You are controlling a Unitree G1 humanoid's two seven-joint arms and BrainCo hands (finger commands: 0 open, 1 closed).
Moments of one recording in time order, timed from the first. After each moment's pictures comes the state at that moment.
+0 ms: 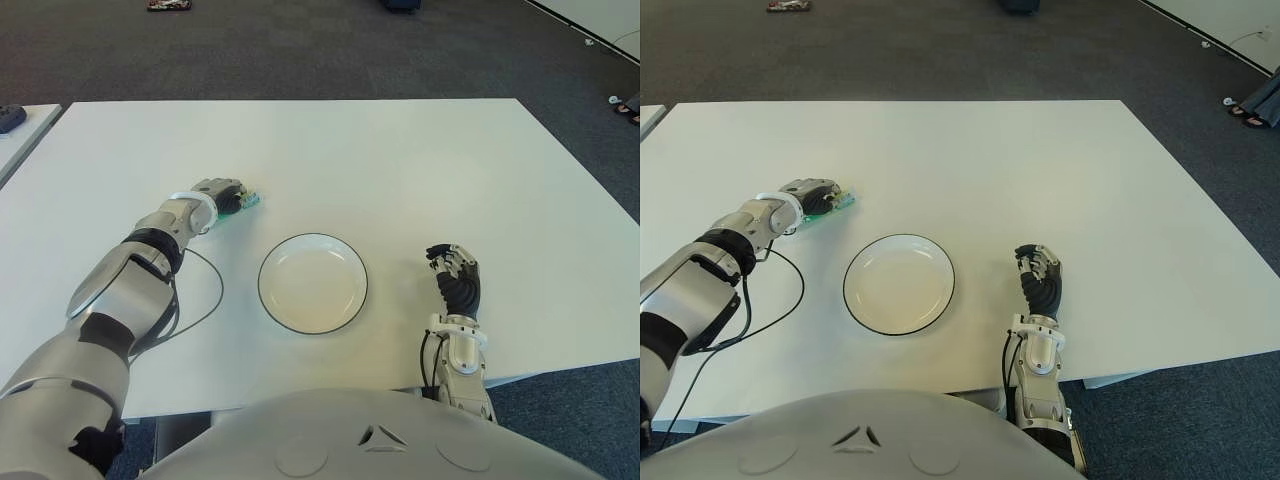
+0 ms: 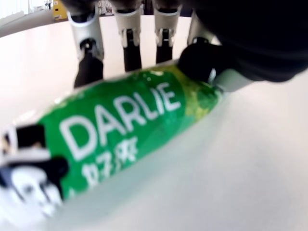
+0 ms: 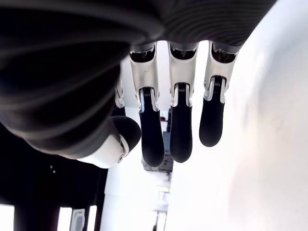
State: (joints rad) left arm -0.72 0.45 -0.64 1.30 0.70 -0.27 0.02; right arm 0.34 0.01 -0.08 0.06 -0.15 -0.31 -0.24
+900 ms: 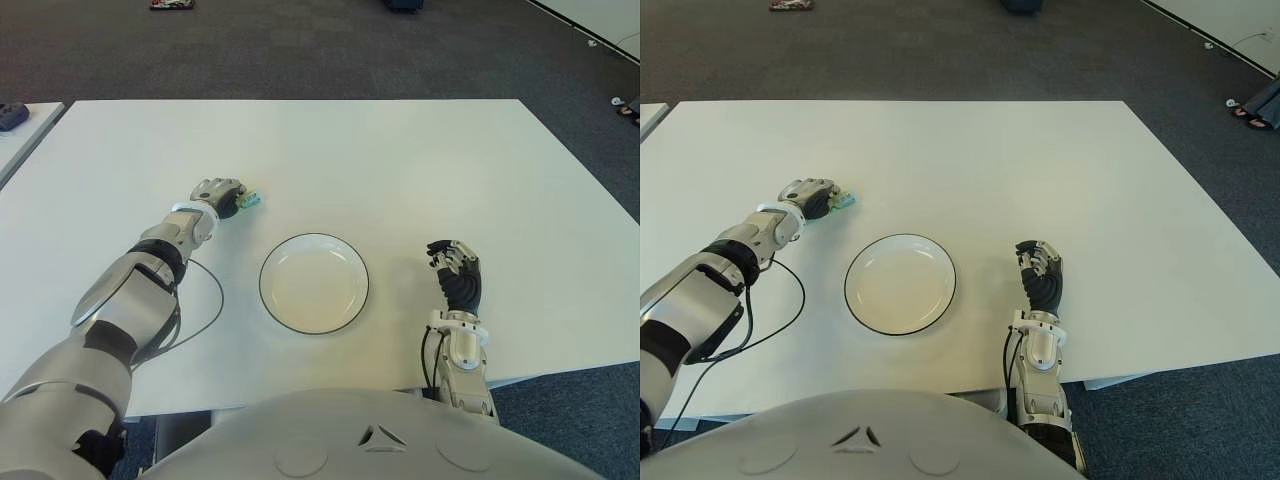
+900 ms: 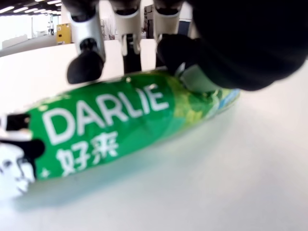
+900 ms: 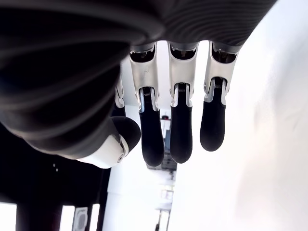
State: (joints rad) left arm -0.68 0.43 -0.63 1.30 0.70 -0.26 0.22; right arm 0.31 0.00 -0.09 0.06 -0.15 -0.31 -0.23
